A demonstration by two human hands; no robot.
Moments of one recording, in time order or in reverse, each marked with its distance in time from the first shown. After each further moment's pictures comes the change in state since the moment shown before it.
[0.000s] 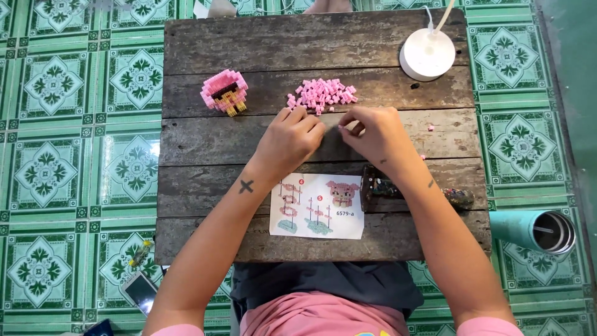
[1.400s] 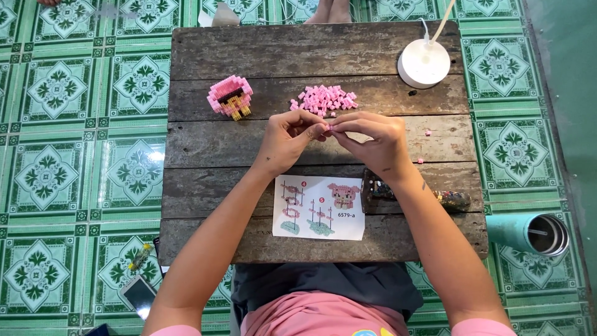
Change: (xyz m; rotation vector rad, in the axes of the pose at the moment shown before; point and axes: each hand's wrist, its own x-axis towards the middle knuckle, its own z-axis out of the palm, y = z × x) left_hand 0.008 0.007 -0.021 -1.526 0.113 -0.832; right_hand 0.005 -0.025 0.001 0.320 0.272 -0.331
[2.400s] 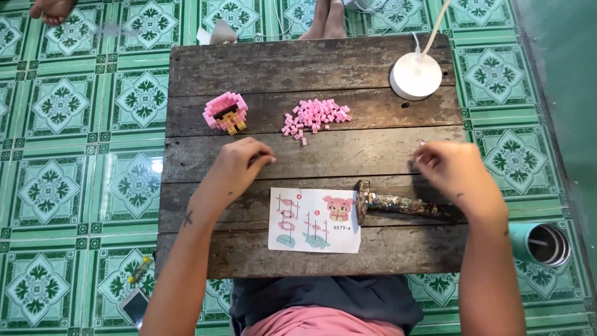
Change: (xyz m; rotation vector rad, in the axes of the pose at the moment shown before) left_hand -0.036 0.068 -0.063 0.949 -0.102 0.003; right_hand -0.046 -0.002 -0.135 -0.540 -0.401 0.707
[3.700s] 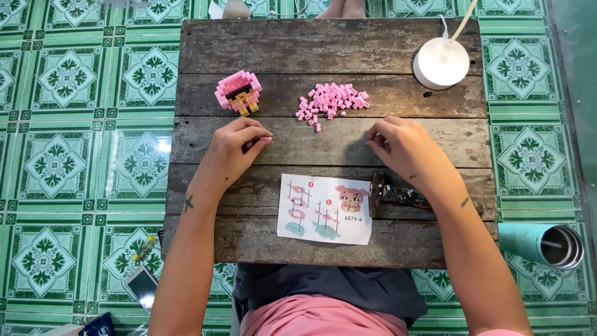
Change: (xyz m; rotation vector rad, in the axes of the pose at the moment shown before) left_hand -0.015 -0.030 -0.011 0.026 0.090 0.081; right_hand 0.051 -0.054 0.060 -0.152 -0.054 -0.434
